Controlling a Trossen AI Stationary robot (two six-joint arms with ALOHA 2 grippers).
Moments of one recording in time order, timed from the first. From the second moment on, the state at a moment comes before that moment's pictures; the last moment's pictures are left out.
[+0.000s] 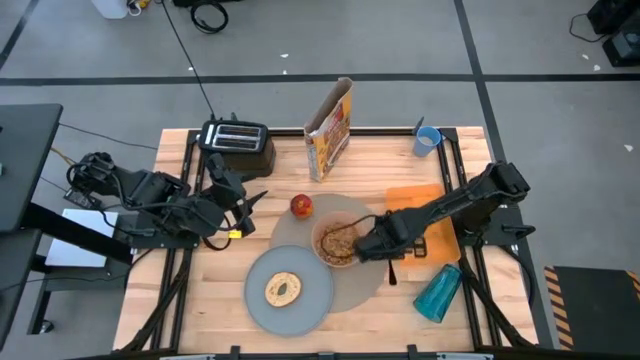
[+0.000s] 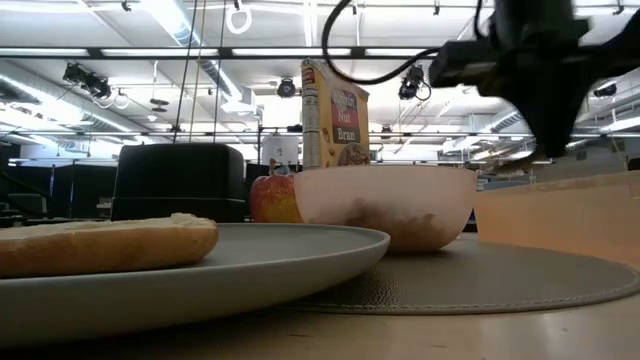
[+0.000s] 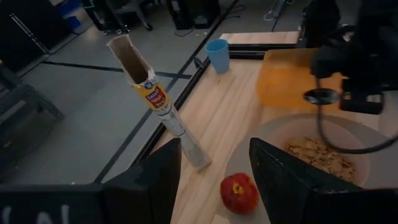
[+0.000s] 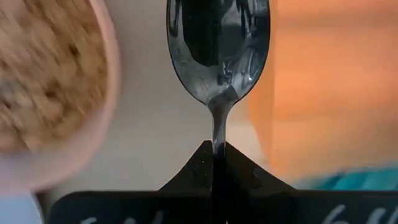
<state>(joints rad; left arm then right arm) -0.44 1.20 1.46 -0.97 -0.93 -0.35 0.34 1.70 1.27 -1.15 -0.06 1.96</state>
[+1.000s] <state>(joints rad) -0.47 1.20 1.46 -0.96 -0.93 -0.41 0.24 1.70 1.10 -0.82 0.01 1.71</state>
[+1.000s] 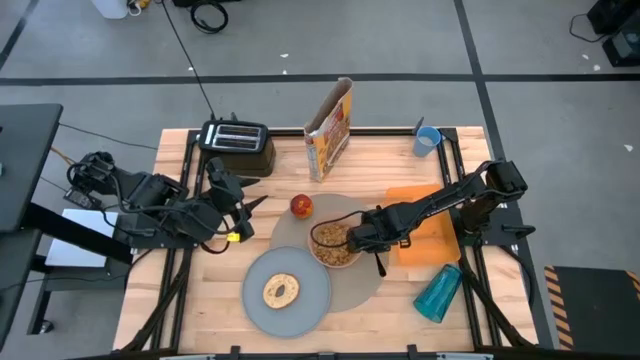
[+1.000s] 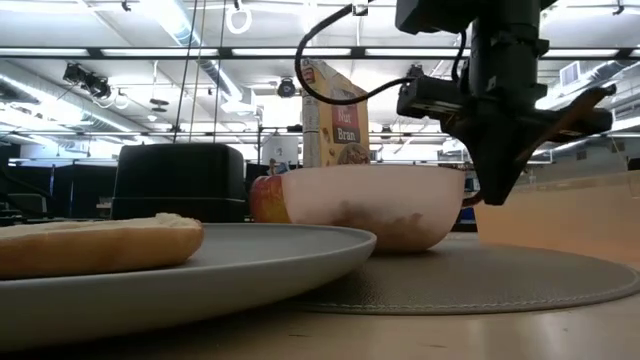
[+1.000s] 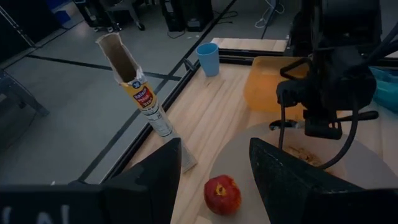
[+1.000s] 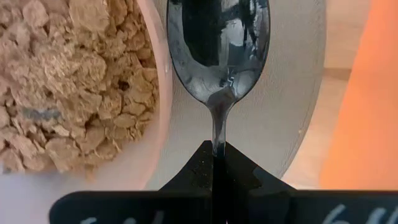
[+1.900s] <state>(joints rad) -0.48 1.20 1.46 -0.95 -0.93 -0.46 0.29 1.70 0.91 -0.59 0.06 1.97</state>
